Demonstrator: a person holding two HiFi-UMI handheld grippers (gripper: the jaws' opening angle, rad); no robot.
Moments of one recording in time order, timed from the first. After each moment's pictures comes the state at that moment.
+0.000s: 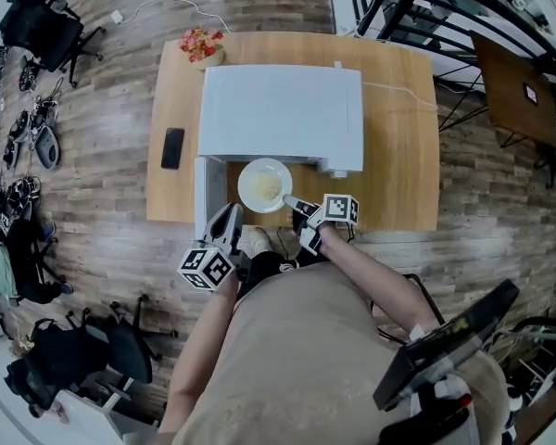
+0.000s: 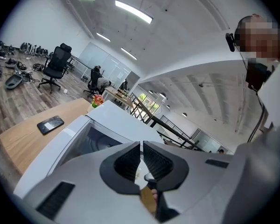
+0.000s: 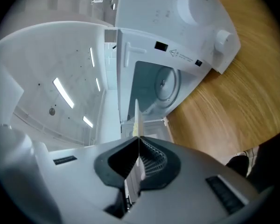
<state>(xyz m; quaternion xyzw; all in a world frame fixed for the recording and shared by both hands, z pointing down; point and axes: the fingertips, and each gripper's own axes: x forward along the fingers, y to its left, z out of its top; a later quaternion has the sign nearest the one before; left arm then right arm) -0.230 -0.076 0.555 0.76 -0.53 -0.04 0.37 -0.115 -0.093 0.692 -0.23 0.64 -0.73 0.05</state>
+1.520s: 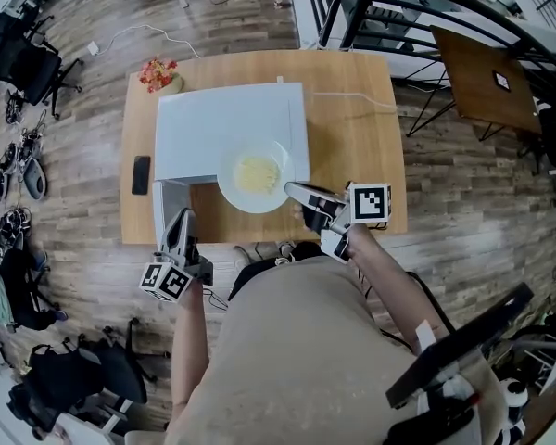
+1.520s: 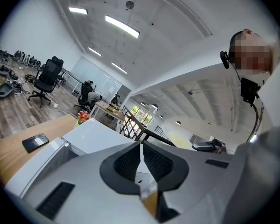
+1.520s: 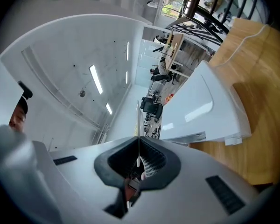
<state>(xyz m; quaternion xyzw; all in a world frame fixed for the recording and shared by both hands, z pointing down) -0.197 -0.104 0.491 0.79 -0.54 -0.09 0.29 0.022 -0.145 0.458 -0.15 0.78 -0.60 0.09</state>
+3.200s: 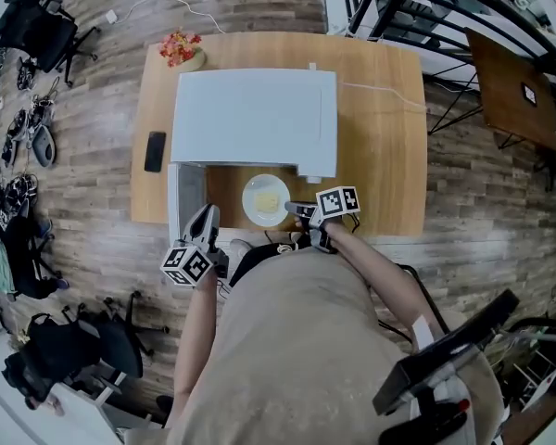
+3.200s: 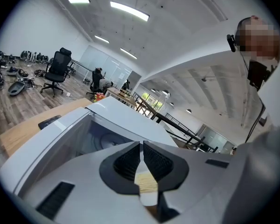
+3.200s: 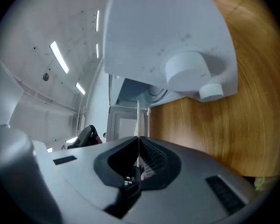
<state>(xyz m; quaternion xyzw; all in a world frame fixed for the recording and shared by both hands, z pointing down) -0.207 -0.087 0.589 0.75 -0.56 -0.01 0.36 -0.030 -0.088 0.719 -0.16 0.71 -0.68 -0.13</state>
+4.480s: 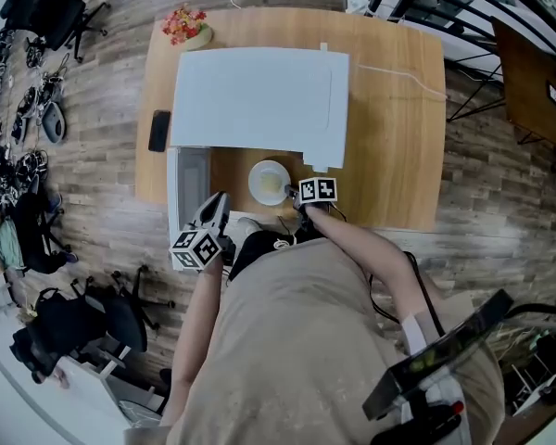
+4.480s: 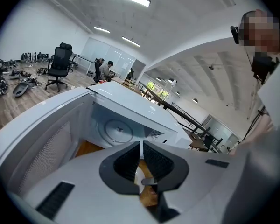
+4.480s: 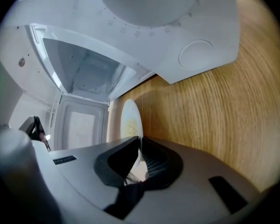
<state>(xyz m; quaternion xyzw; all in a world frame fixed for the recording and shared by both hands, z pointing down) -0.191 -0.084 0.637 0.73 -0.56 0.06 0.39 -0.051 -0.083 0.880 -0.26 0.69 -0.64 -0.23</state>
